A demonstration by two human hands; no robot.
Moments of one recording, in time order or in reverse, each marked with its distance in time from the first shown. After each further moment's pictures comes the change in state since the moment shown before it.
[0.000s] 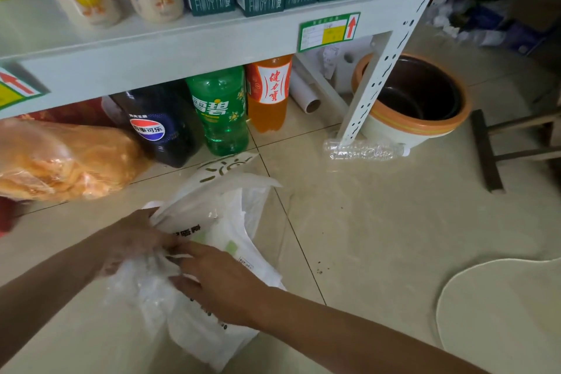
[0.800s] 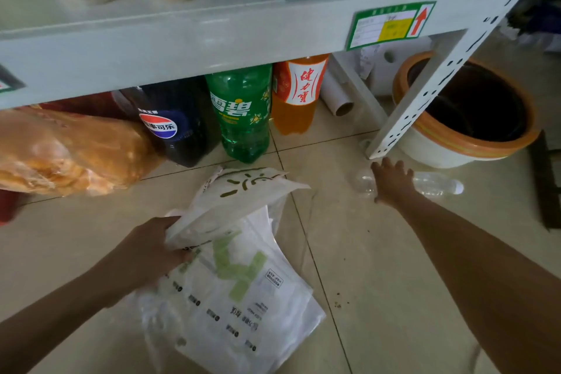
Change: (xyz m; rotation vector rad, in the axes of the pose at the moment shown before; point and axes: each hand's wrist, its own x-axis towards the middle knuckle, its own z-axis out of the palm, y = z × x) left_hand 0.032 -0.005 0.016 0.142 0.096 0.097; right_hand 0.004 0.256 -0.203 -0.931 -0.045 0.906
